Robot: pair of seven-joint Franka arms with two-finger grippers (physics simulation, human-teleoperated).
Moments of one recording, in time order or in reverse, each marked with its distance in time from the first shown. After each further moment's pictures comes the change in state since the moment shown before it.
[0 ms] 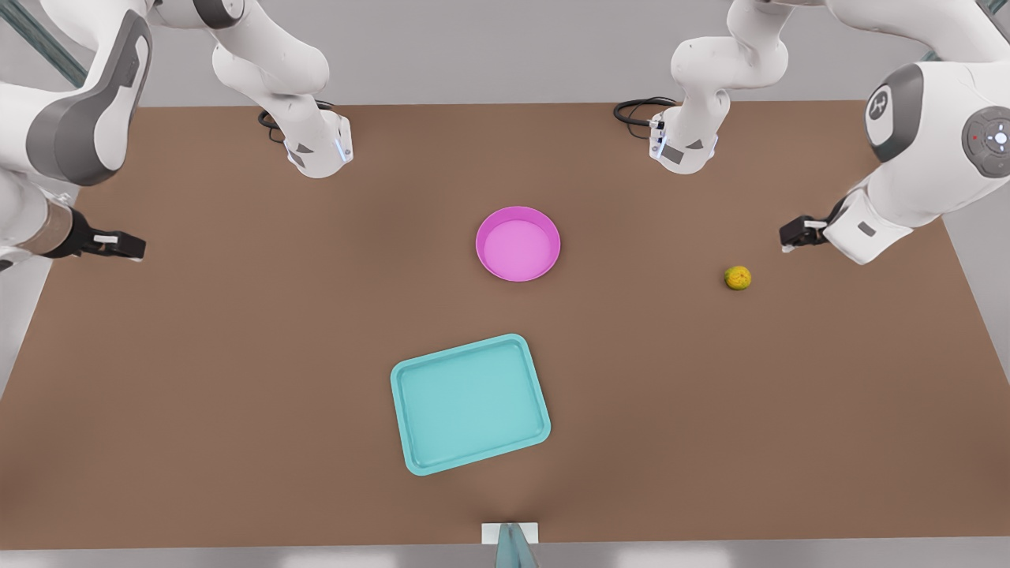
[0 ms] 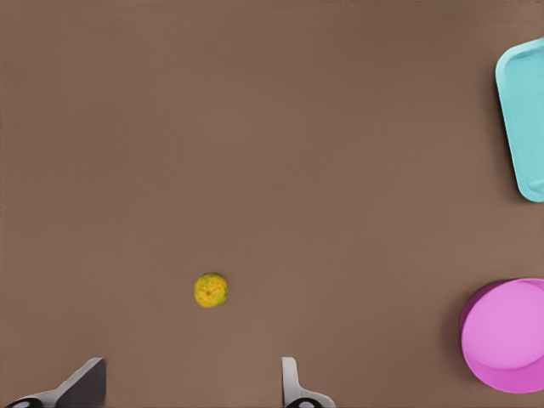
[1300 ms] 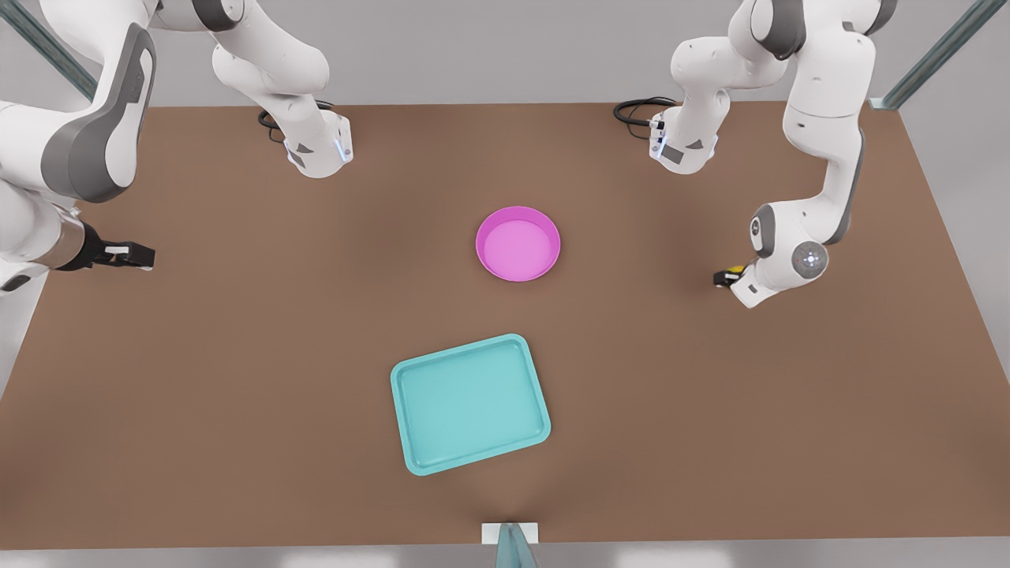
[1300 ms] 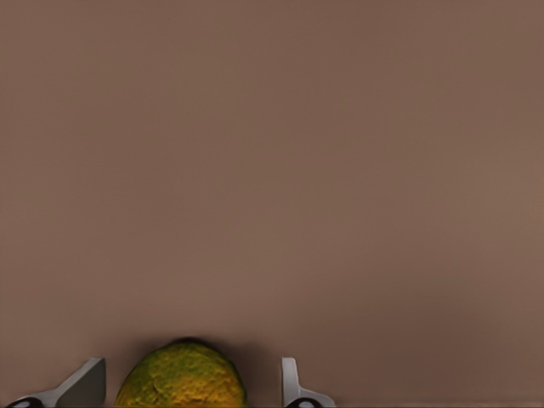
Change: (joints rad) left arm 0.001 0.205 0.179 -0.986 0.001 1.071 0.221; right arm -0.001 0.014 0.000 -0.042 0.005 0.032 -0.041
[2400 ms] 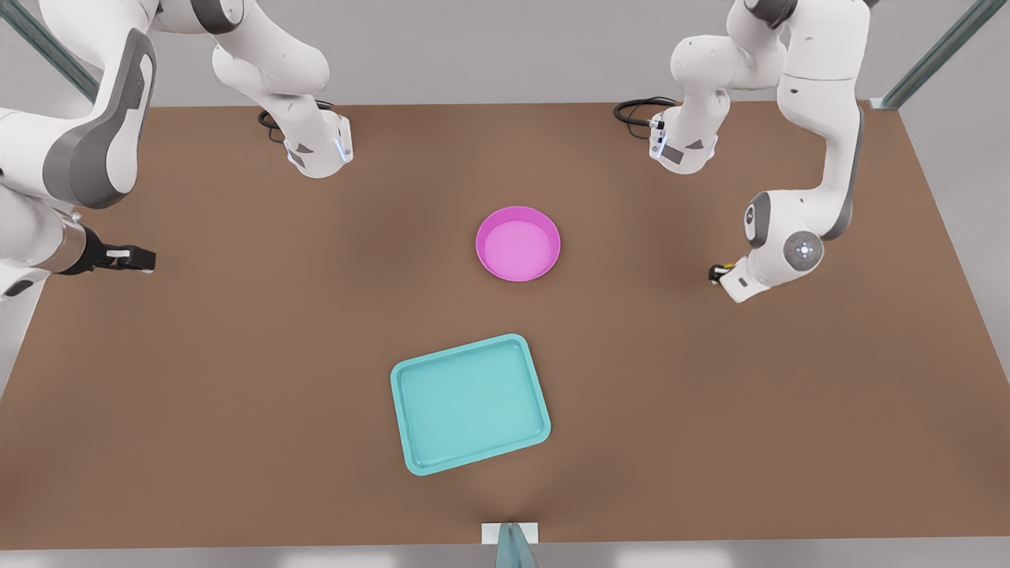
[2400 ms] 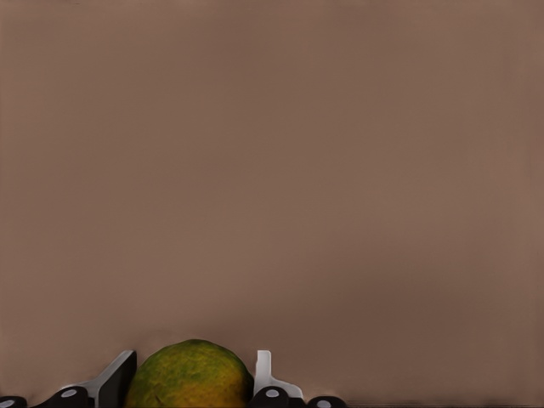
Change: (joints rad) left arm -0.091 -0.142 -0.048 0.058 0.000 -0.178 -0.021; right arm -0.002 0.013 -0.001 0.000 0.000 0.004 -0.010
